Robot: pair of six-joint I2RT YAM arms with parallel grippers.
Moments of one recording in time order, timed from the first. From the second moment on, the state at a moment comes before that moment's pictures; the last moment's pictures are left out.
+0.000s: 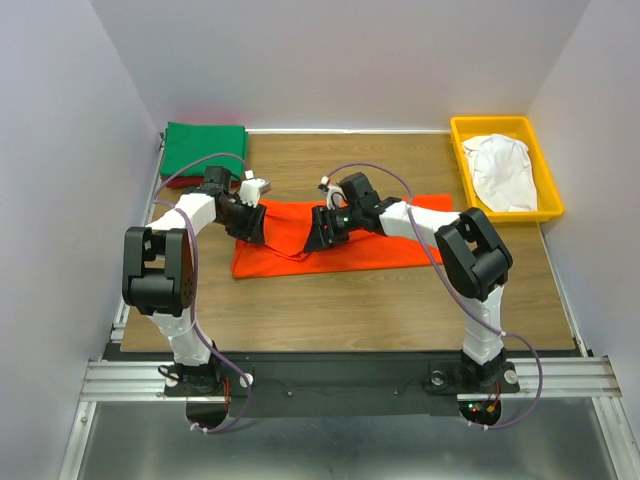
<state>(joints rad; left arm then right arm) -0.08 1.75 1.16 -0.59 0.50 0.34 0.61 2.01 1.36 -0.15 -0.68 0.45</state>
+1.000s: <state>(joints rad) -0.08 1.82 1.29 -0.62 0.53 0.34 0.65 2.12 1.37 -0.09 -0.69 0.54</state>
